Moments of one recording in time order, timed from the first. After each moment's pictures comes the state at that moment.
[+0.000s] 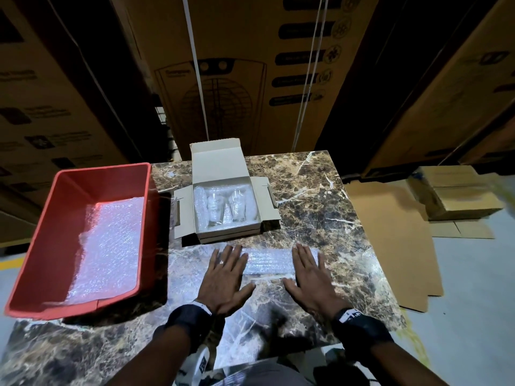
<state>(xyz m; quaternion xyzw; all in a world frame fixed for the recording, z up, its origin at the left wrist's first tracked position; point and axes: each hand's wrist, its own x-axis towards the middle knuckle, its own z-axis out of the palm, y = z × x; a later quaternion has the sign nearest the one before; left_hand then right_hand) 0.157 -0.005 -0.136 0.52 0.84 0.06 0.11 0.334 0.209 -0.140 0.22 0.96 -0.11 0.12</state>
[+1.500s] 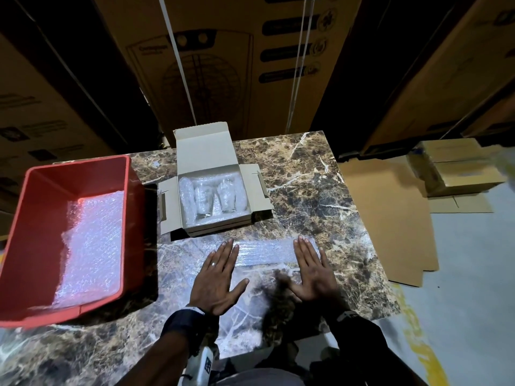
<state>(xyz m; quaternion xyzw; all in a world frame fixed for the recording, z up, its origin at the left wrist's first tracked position) 0.169 -0.010 -0.159 0.50 0.85 0.10 0.14 0.361 0.221 -0.162 0.24 0.96 -0.13 0.07</state>
